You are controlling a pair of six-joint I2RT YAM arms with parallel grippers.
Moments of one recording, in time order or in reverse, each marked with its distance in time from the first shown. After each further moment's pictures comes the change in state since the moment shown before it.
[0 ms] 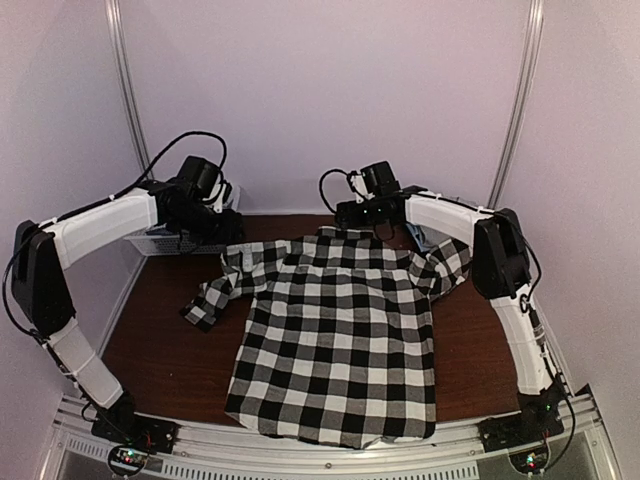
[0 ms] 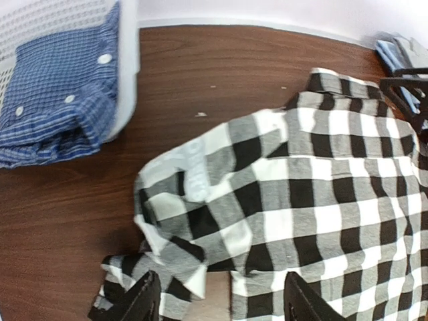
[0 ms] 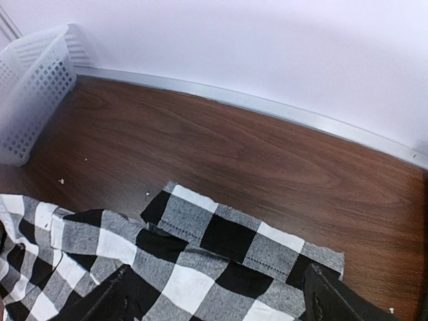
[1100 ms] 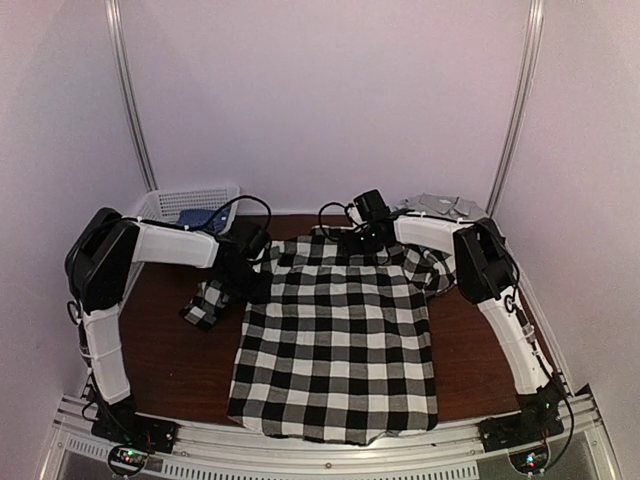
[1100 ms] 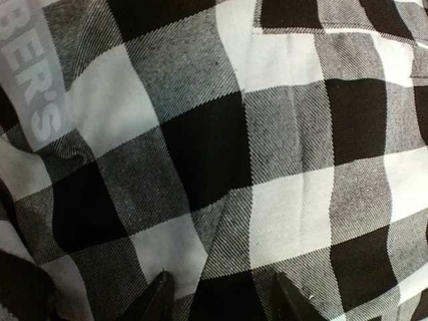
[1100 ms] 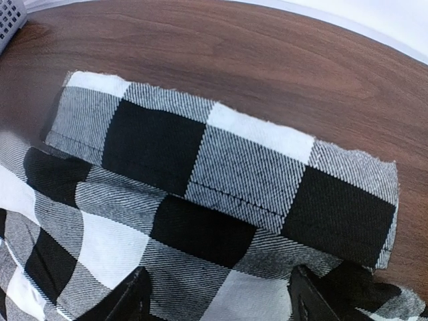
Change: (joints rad) left arm -0.187 0.335 -0.115 0.201 -0.074 -0.093; right arm -0.002 0.102 -0.052 -0.021 0.007 0.017
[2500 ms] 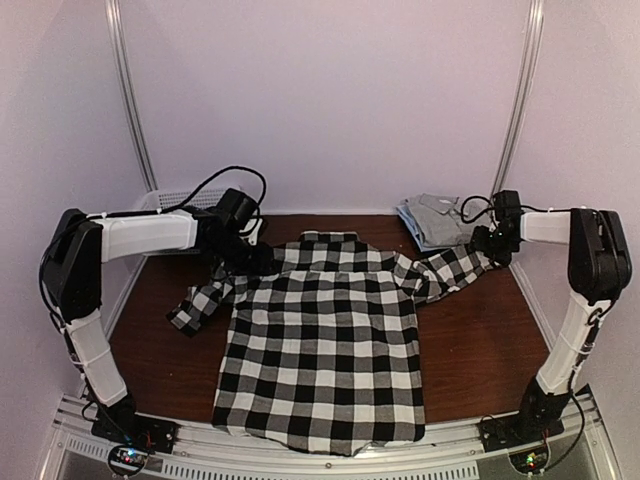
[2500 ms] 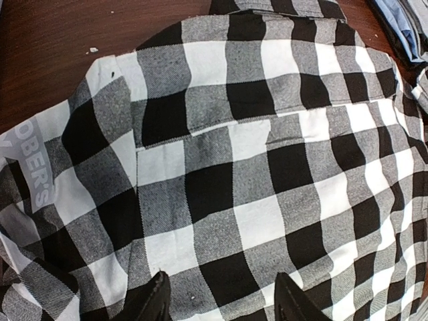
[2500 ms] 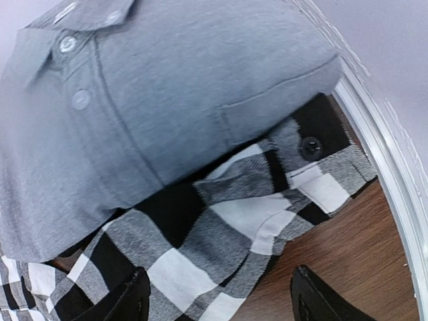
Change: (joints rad) left arm 0.028 -0.159 0.059 -0.062 0.188 0.042; right arm -0.554 -0.716 -0.902 0.119 0.068 0.203
